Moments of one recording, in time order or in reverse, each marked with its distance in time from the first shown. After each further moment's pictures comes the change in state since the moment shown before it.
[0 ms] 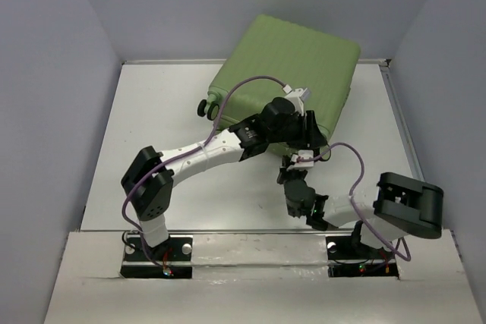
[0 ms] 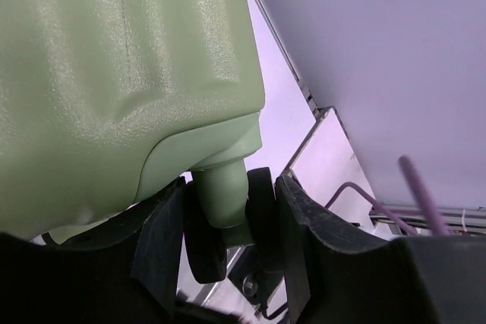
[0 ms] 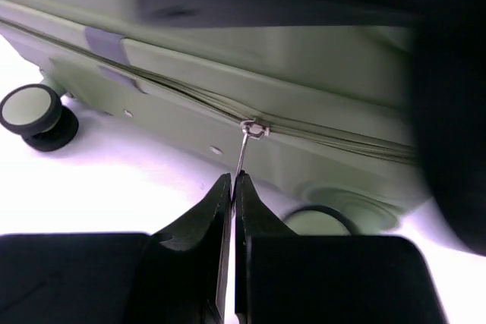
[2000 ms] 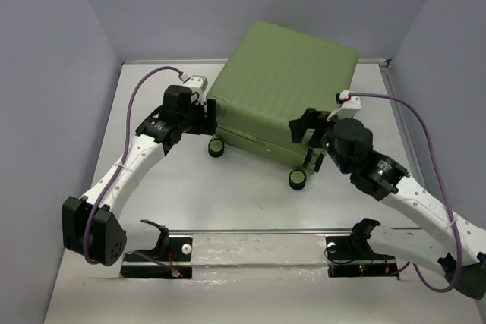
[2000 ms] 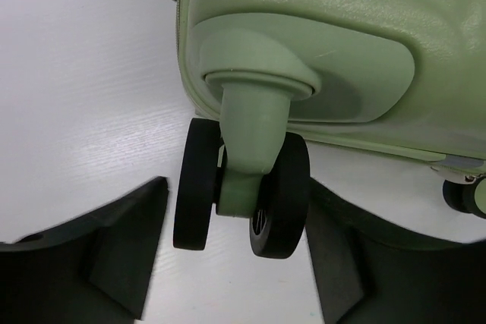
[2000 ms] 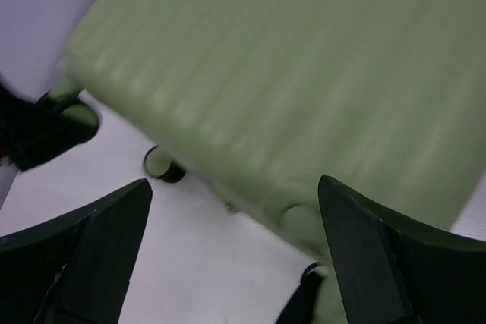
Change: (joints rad) left arm 0.604 -0.472 -0.315 -0.453 -0.151 0.583; right arm -0.312 -0.496 0.611 -1.232 -0.600 0.227
